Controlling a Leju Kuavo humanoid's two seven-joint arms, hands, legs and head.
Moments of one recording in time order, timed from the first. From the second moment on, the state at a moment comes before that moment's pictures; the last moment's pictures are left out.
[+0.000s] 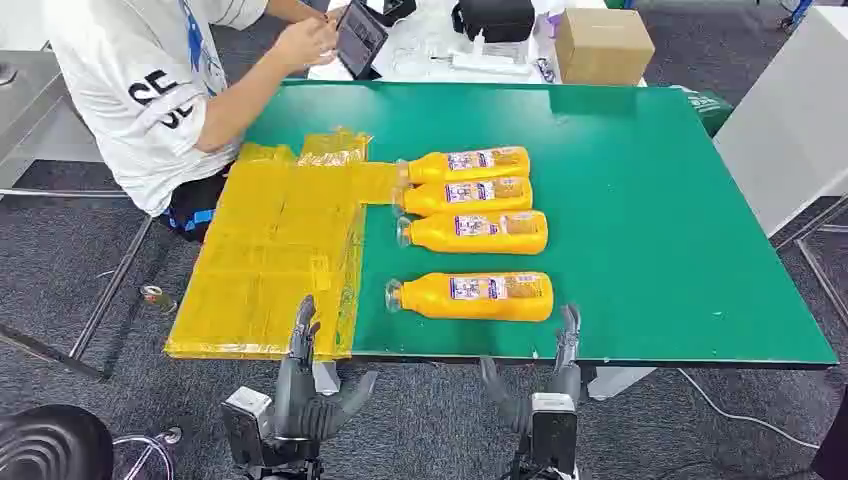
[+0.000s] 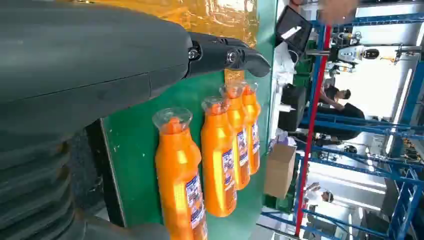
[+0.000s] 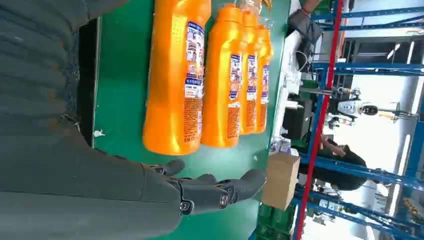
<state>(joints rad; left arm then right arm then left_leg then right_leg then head) 0.14 -0.23 -0.39 -1.41 -0.01 0.29 -0.59 0.21 0.23 0.26 -1.47 0.18 -0.61 -0.70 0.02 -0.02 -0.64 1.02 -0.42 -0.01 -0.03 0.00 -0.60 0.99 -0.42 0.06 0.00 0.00</state>
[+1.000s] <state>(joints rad) 0.14 -0.23 -0.39 -1.41 -0.01 0.30 -0.59 0.21 0.23 0.25 -1.47 0.25 -0.63 -0.70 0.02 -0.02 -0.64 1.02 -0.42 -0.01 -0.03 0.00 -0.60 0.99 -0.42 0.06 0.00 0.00</state>
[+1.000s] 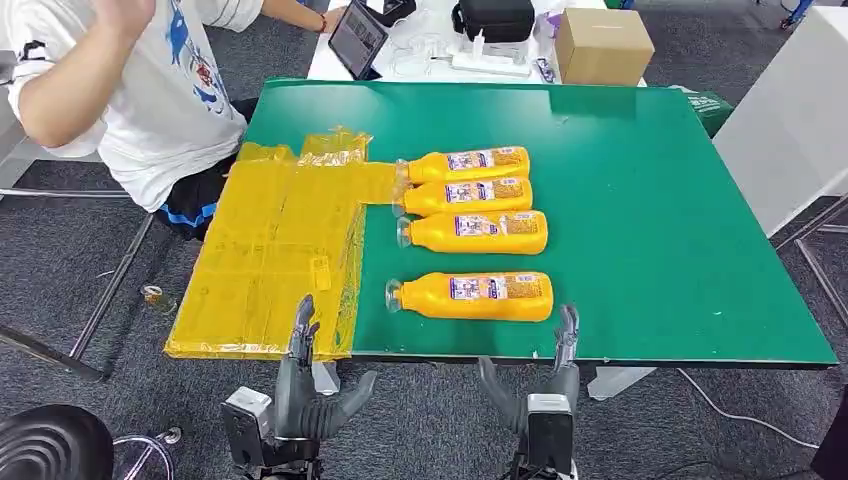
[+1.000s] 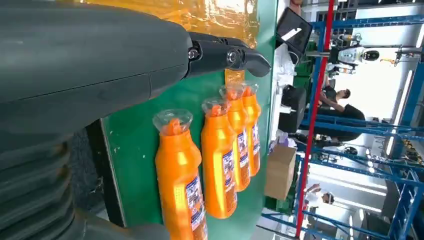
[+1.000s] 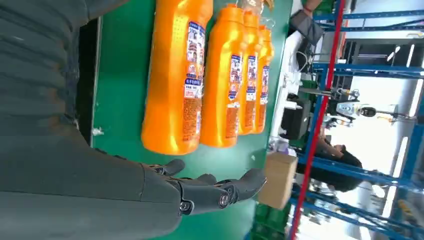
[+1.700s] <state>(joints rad) 0.04 -0.25 -0.33 -1.40 -0.12 0.27 -0.59 -0.05 0.13 0.11 -1.44 0.54 -0.51 -0.49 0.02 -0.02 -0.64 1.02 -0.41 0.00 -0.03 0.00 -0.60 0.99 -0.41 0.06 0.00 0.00</state>
